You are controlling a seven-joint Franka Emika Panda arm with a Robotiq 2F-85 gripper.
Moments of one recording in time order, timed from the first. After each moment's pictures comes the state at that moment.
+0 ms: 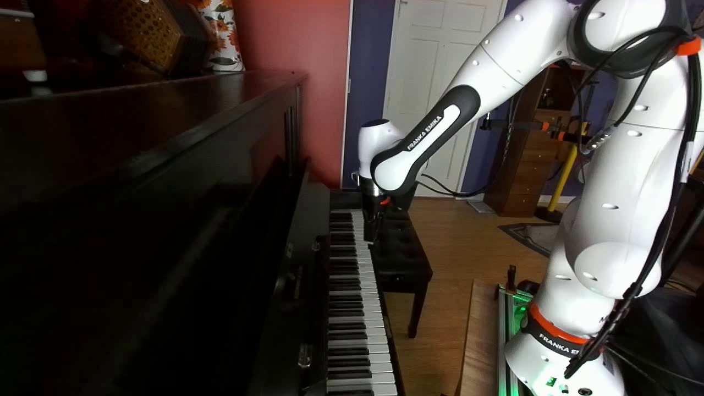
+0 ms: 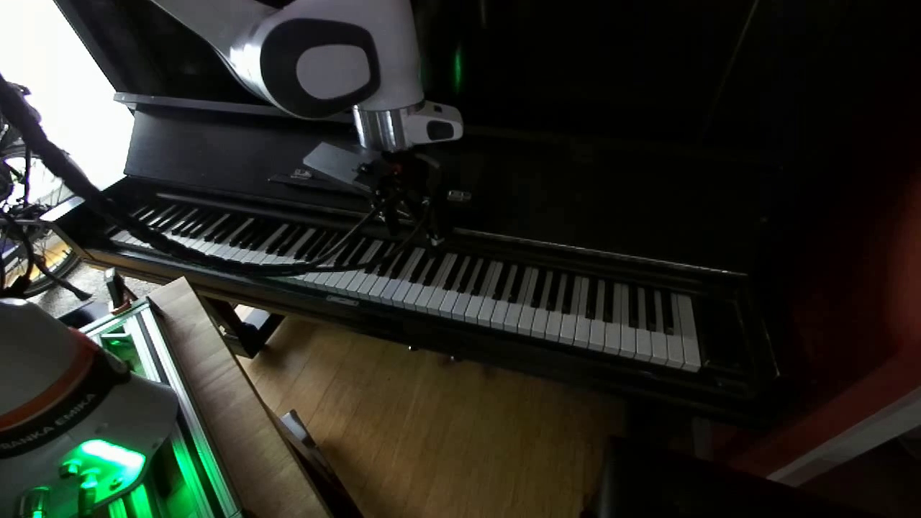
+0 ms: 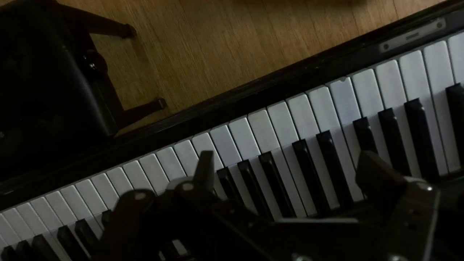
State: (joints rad) arm -0.10 0.01 -0.11 -2.49 -0.18 2.46 -0.19
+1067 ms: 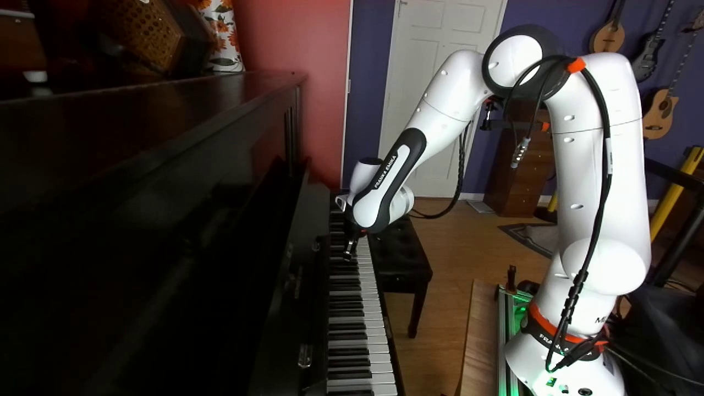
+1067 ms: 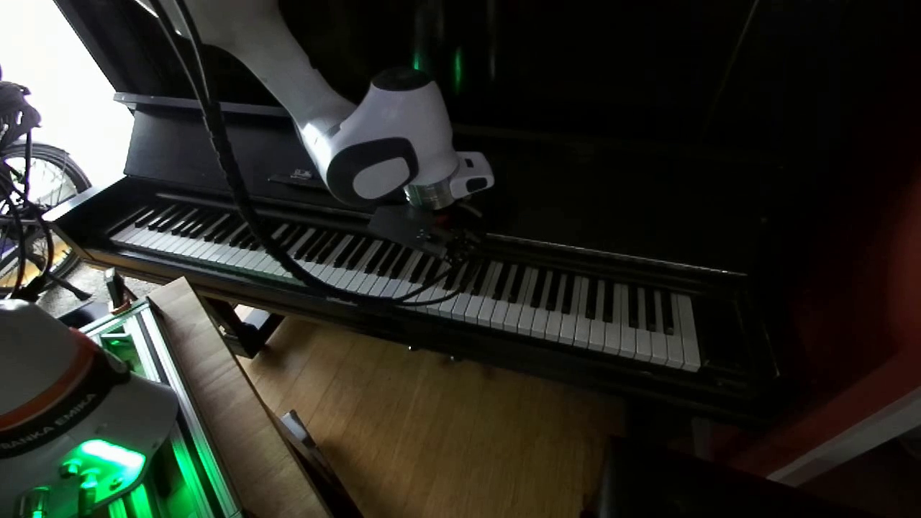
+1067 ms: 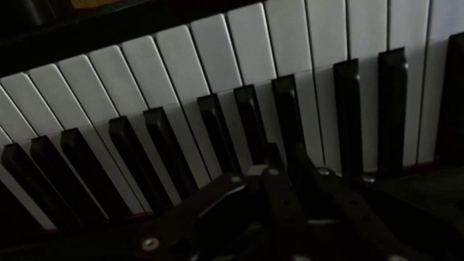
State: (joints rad) arm -0.25 0.37 0.05 -2.38 0.02 2.92 -0.49
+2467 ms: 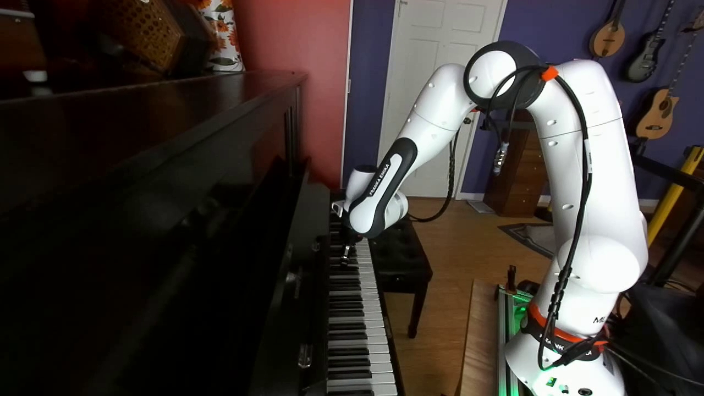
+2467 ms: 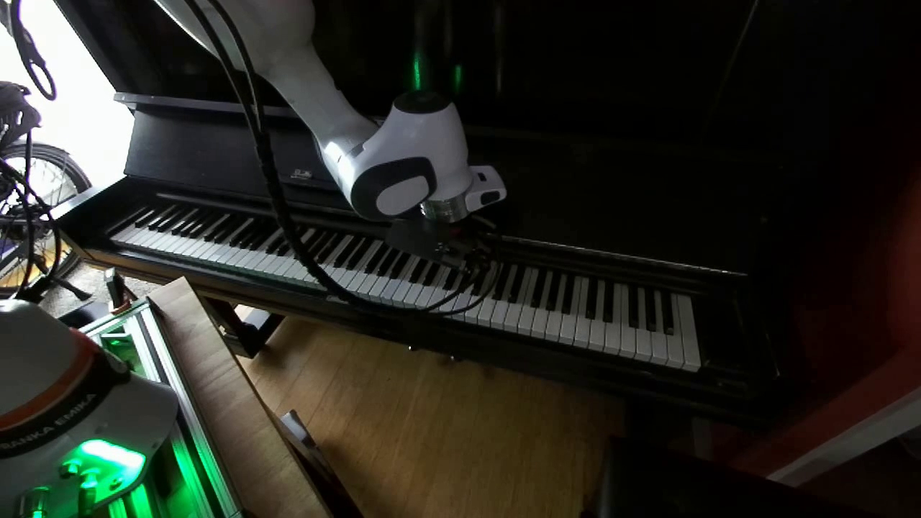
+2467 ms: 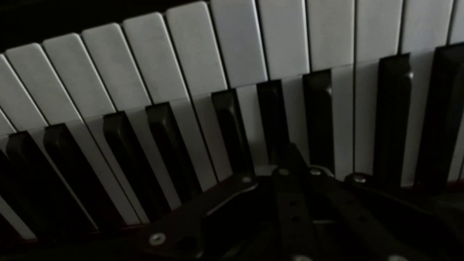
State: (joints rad) arm -0.31 0.48 0.09 -2.31 -0.03 2.95 -0.51
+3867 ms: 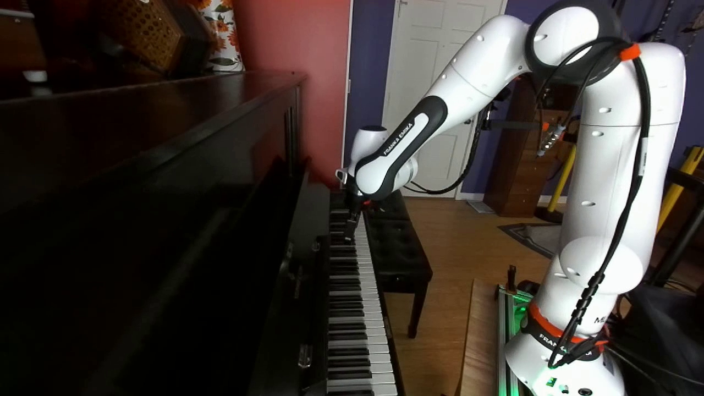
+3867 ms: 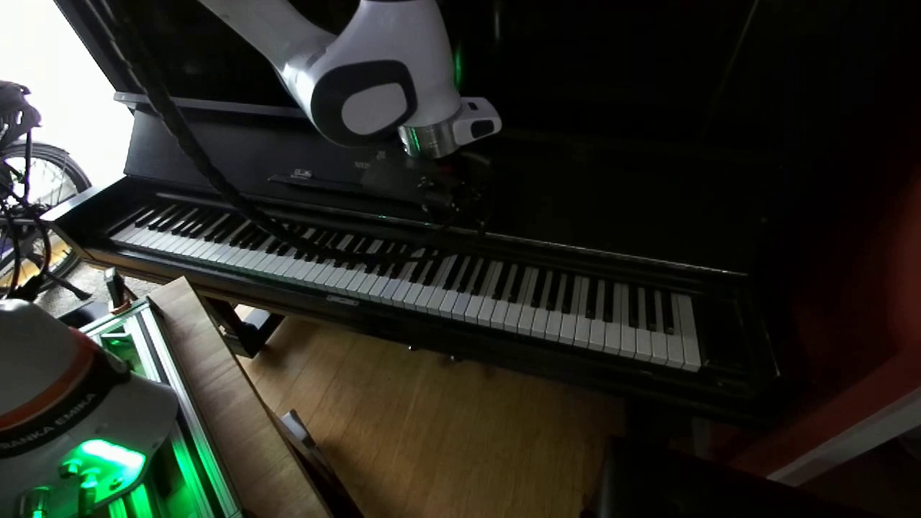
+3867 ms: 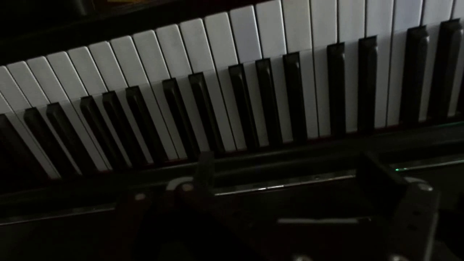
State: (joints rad) arm -0.27 0.17 0.05 -2.38 -0.03 2.71 -0.50
